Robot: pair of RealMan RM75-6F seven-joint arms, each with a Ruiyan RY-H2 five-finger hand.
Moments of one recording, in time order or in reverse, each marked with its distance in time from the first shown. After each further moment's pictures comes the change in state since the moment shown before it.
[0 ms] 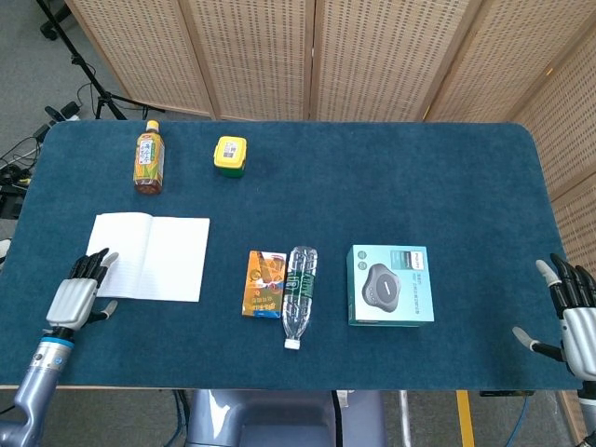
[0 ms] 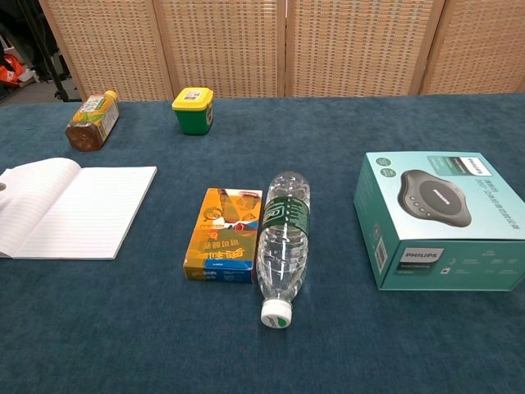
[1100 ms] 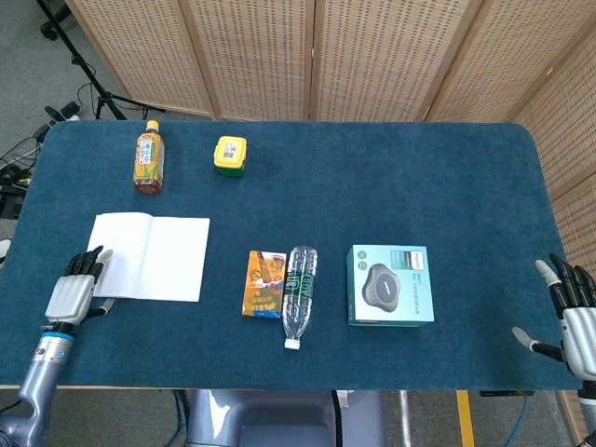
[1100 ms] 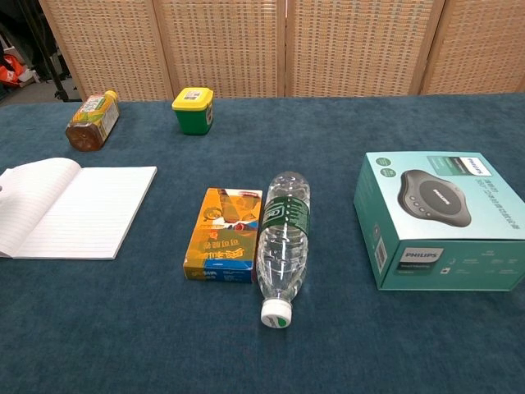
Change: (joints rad) left arm -0.017 -0.032 -0.027 0.046 -0.061 -0.057 0.048; right arm 0.001 0.003 -0.001 0.001 0.000 -0.002 0.013
